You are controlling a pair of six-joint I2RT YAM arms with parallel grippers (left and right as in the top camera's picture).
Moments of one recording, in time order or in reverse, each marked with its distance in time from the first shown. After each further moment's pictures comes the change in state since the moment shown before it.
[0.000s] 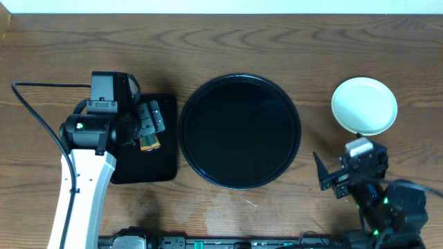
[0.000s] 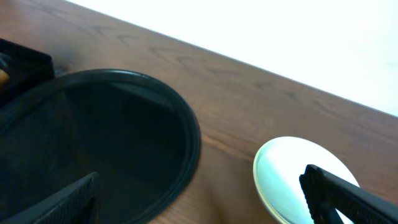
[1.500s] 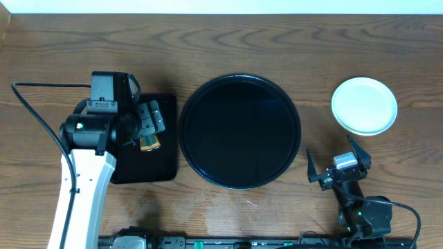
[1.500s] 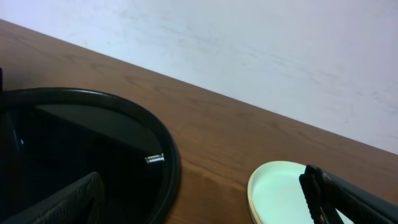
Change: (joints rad) left arm 0.000 0.000 0.000 -0.001 0.000 0.000; right arm -0.001 -0.298 -0.546 0.526 0.040 -0.008
